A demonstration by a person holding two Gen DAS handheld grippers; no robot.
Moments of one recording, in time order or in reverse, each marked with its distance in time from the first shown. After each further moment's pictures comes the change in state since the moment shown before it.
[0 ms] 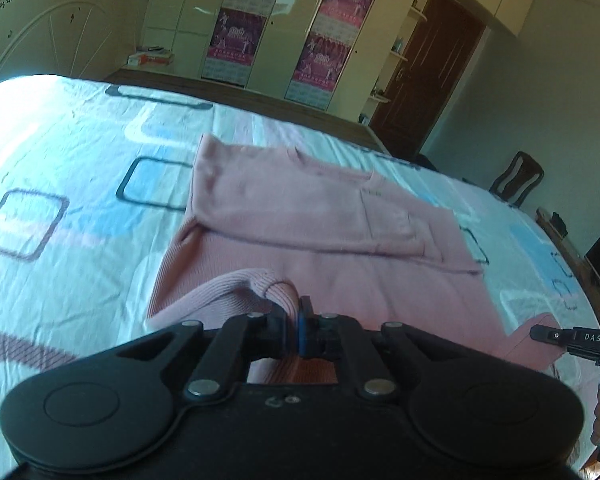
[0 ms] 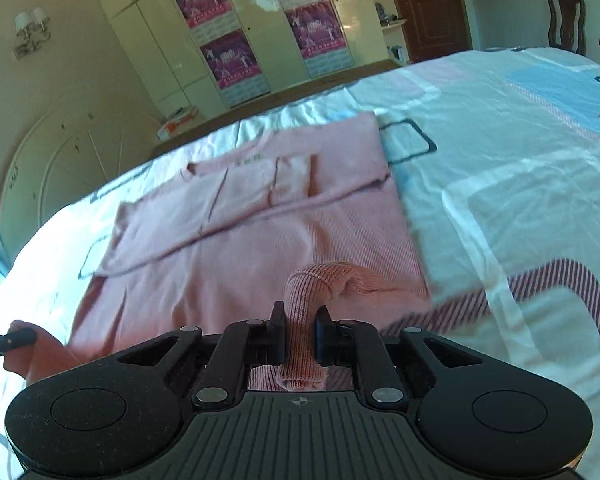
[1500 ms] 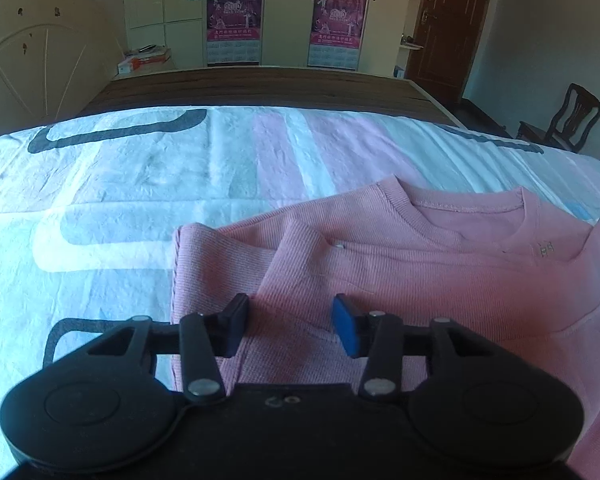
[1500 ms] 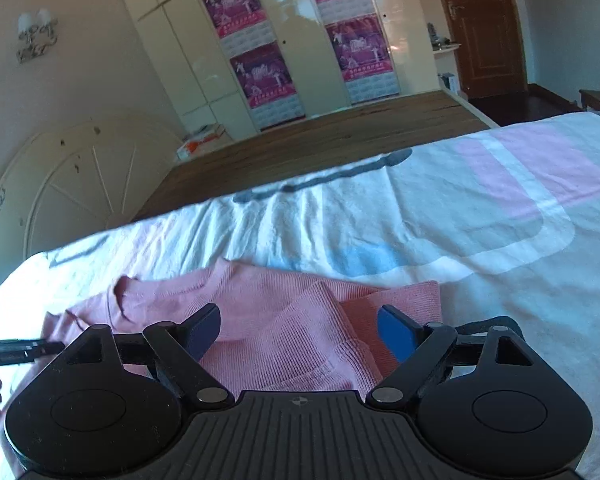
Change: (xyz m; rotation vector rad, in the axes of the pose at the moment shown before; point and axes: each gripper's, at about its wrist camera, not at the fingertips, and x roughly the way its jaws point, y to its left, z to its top) left arm 0.280 0.048 0.137 0.191 0.128 0.157; right arm 0.250 -0.055 0.199 -0.146 -0.006 0.087
